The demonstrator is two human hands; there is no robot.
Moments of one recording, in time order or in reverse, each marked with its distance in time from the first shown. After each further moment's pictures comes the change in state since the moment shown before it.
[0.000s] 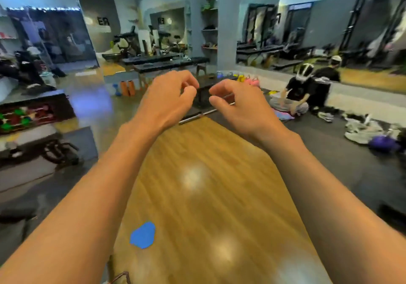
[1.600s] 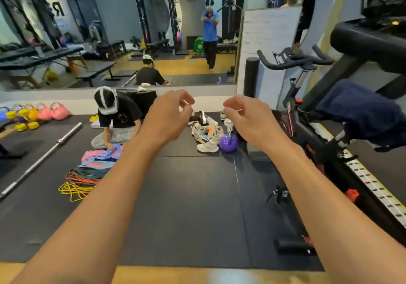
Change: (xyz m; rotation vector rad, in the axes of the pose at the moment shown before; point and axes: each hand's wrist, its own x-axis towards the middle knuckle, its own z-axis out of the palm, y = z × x) left_hand 0.827 0.399 1.022 -0.528 -0.493 0.530; right_hand 0.362 1.091 -0.448 -0.435 0.498 0.800
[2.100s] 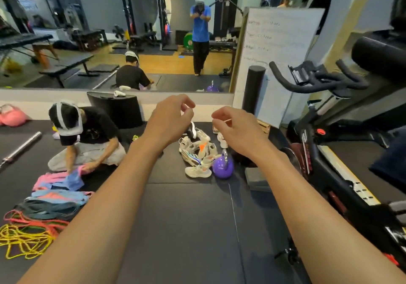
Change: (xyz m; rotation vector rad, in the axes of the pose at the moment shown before) left_hand 0.361 -0.178 0.150 -0.079 -0.031 -0.048; right_hand 0.365 0.135 0.134 -0.049 -0.106 0.042
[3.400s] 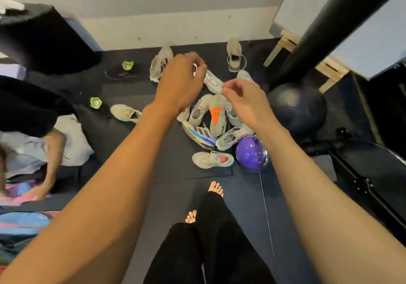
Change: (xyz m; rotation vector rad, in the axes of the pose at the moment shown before) left_hand 0.670 -0.464 0.456 -0.053 -0.365 -0.185; right_hand 0.704 0.449 0.372 0.207 -0.136 0.587
